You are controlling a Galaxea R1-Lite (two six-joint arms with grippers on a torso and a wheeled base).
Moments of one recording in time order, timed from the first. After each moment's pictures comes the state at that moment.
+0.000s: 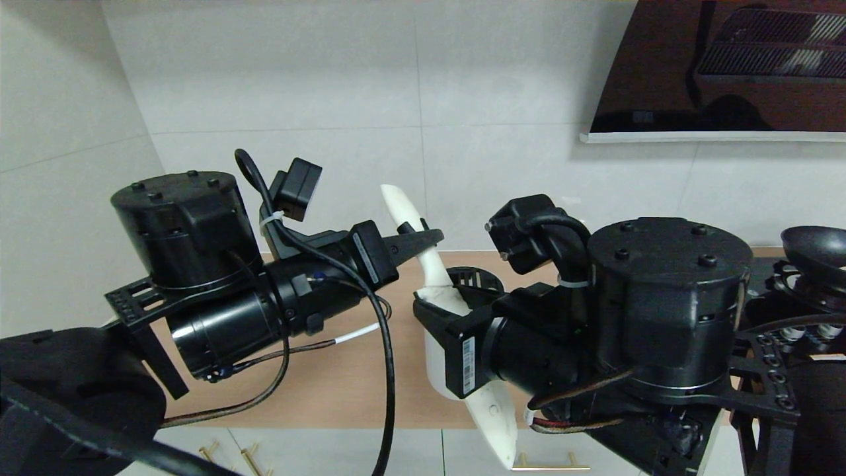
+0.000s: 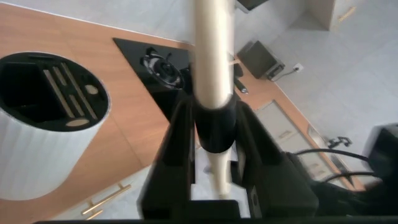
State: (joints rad) left arm -0.60 1.64 -0.77 -0.85 -0.25 -0.75; right arm 1.05 1.72 -0.95 -0.64 -0.34 0.20
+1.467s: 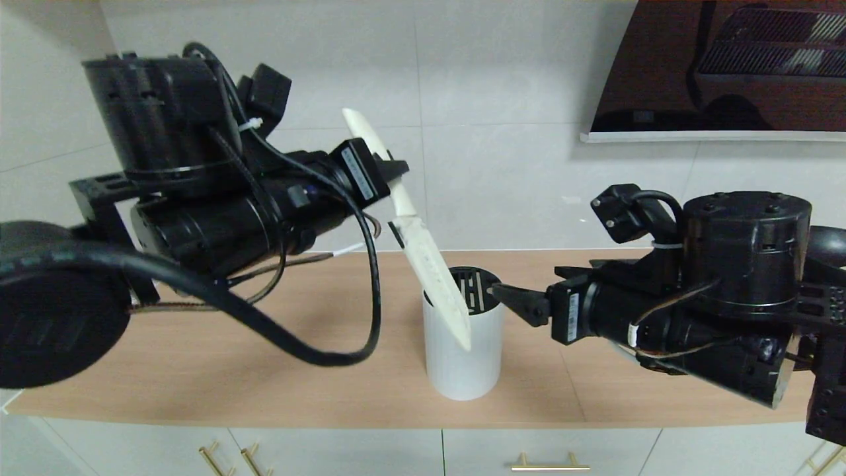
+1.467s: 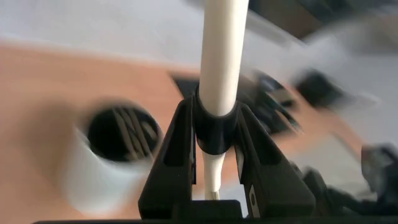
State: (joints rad) left arm -0.59 1.62 -1.12 -0.47 0.08 -0.56; right arm 0.76 1.60 -0.81 -0.57 -0.15 0.20
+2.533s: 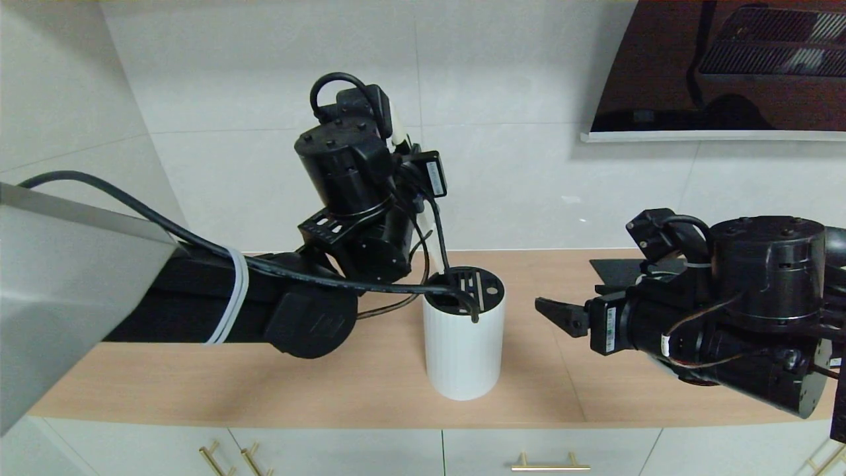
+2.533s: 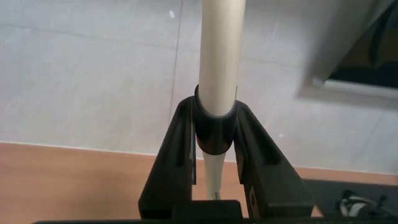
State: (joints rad) left arm -0.68 2.02 -1.28 -1.00 0.62 -0.05; right arm 0.64 1.57 -0.70 -0.57 -0.16 0.21
